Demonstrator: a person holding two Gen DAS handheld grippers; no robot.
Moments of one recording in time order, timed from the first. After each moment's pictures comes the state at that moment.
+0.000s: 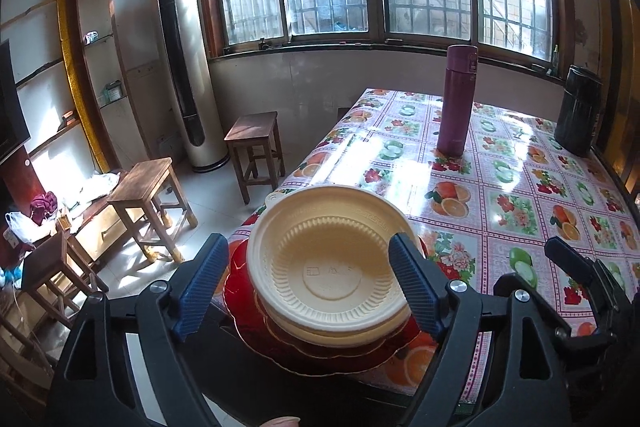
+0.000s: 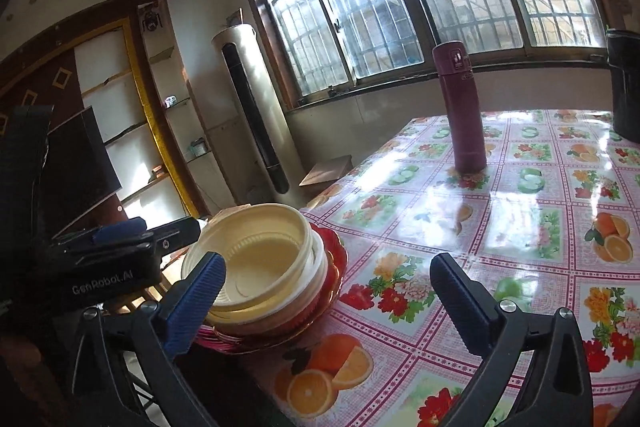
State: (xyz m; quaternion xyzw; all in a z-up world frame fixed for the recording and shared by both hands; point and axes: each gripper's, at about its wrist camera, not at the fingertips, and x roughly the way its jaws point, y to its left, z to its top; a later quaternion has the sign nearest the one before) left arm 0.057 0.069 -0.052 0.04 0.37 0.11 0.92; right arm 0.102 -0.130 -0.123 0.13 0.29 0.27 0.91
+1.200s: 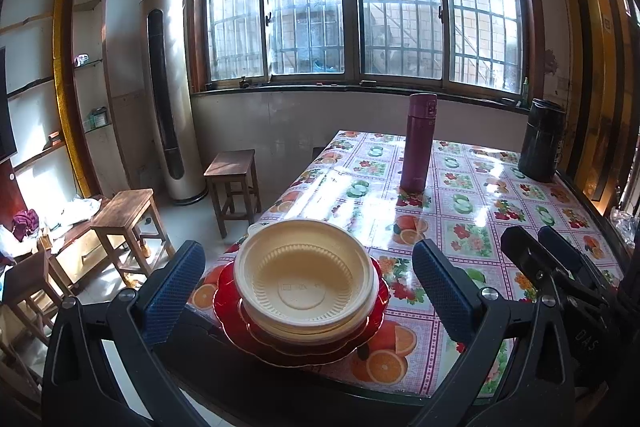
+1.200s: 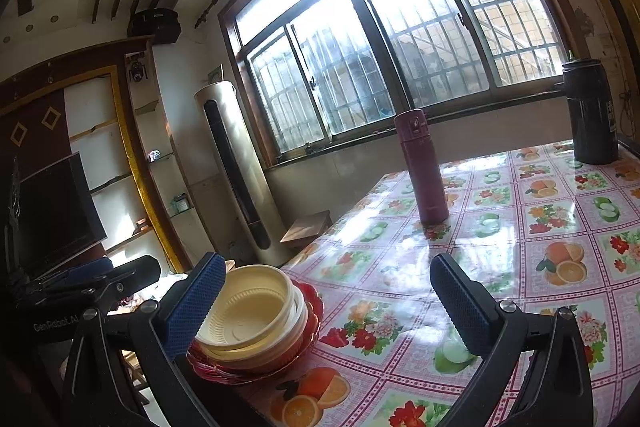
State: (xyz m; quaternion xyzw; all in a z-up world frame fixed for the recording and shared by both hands) left arm 0.018 0.055 -0.017 0.03 0.30 0.07 0.95; right arm 0.079 -0.176 -0.088 0.18 0.21 0.21 0.94
